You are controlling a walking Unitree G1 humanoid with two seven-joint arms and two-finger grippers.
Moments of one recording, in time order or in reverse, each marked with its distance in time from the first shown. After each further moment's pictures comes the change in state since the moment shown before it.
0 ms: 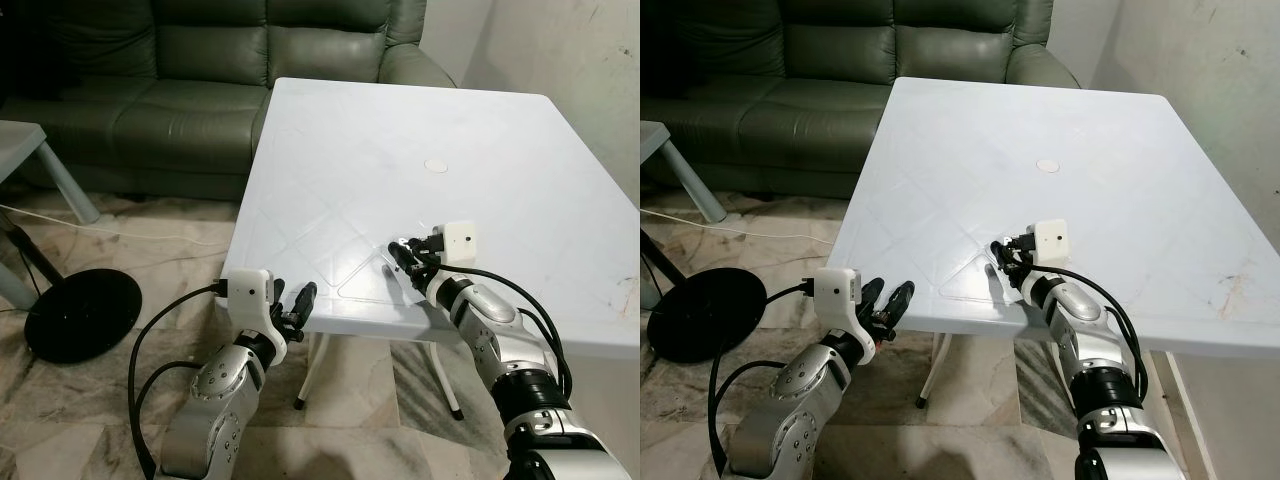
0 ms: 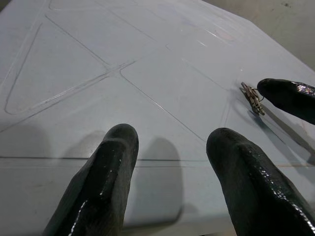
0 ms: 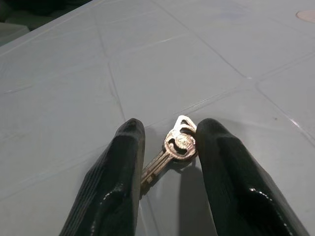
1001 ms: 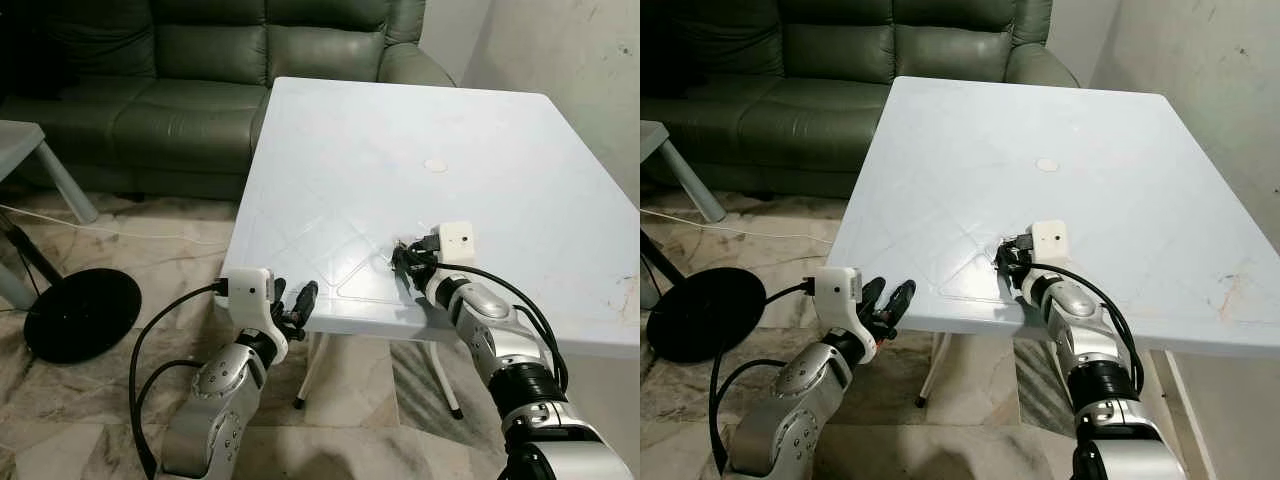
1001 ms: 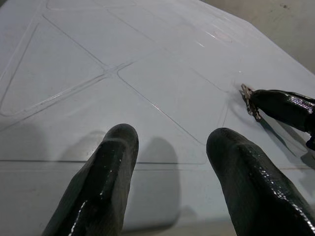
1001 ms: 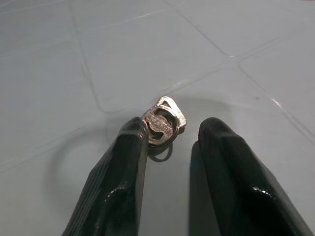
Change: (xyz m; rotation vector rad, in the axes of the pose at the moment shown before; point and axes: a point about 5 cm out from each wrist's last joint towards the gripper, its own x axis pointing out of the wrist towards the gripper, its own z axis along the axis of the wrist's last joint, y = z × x) left arm 0.002 -0.001 0.002 -0.009 -0.001 -0.003; right arm 0.004 -0.002 -0.004 -0.029 0.074 -0.082
